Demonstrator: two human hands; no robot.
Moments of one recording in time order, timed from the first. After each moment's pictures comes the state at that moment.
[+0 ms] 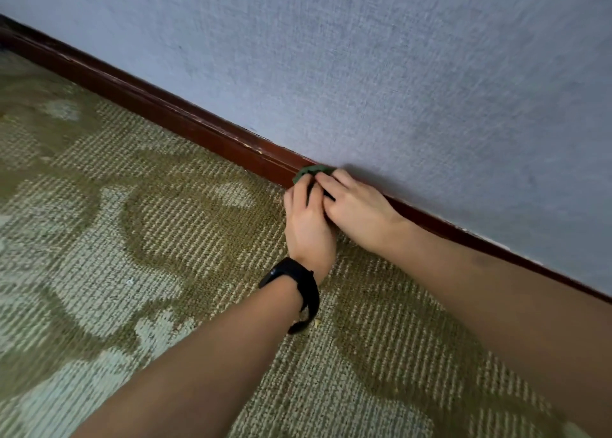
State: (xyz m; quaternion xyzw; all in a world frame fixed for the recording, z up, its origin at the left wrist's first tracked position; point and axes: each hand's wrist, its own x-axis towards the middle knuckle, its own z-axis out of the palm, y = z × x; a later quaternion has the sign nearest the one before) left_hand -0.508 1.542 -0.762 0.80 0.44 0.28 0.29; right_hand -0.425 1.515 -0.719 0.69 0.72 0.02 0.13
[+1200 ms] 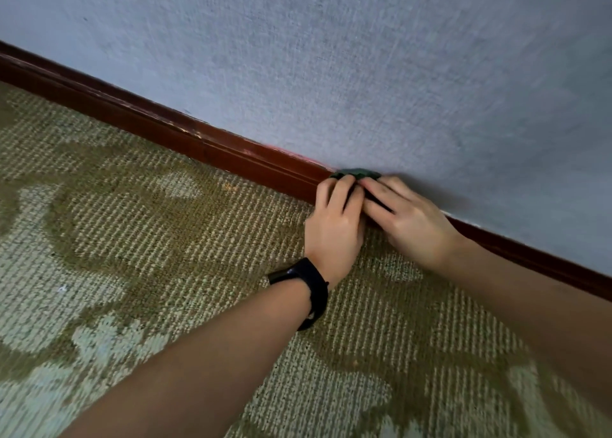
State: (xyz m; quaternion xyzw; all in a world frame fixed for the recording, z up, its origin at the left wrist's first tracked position) left_hand -0.474 1.478 -0.749 0.90 0.24 0.25 0.26; right_hand -0.368 1.401 -0.710 0.71 0.70 0.07 0.02
